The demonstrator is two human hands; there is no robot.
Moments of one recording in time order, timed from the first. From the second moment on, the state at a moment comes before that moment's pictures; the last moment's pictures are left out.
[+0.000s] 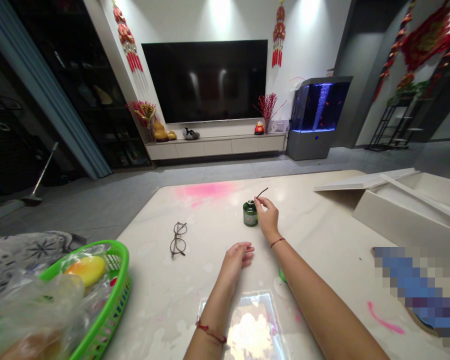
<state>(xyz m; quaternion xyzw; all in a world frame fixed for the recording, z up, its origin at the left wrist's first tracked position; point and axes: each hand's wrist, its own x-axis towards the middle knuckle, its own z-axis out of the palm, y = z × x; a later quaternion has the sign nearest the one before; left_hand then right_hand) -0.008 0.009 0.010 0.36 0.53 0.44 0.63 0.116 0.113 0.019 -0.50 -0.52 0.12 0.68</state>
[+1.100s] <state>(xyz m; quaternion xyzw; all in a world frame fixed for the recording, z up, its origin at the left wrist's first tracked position) -0.006 0.006 0.013 0.38 0.54 0.43 0.62 0.134 0.139 0.034 -0.58 -0.52 0.24 0.58</state>
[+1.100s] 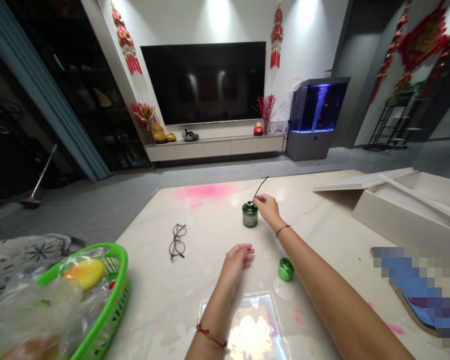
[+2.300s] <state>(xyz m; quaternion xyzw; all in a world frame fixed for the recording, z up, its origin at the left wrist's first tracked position) -0.013 -0.005 0.039 0.63 0.54 0.43 0.37 0.158 -0.002 0.053 -0.52 -0.65 0.33 0.45</state>
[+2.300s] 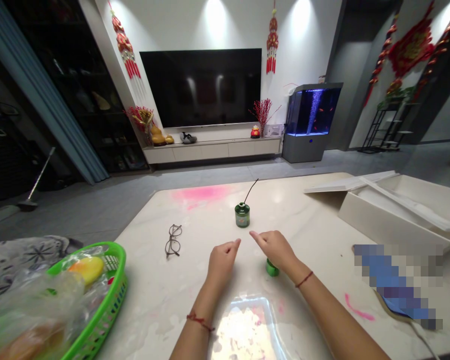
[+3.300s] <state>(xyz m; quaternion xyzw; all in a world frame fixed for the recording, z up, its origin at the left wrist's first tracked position) -0.024 -0.008 0.029 0.77 0.57 0.27 0.12 0.168 -0.006 0.039 -0.65 -0.73 -0.01 0.21</state>
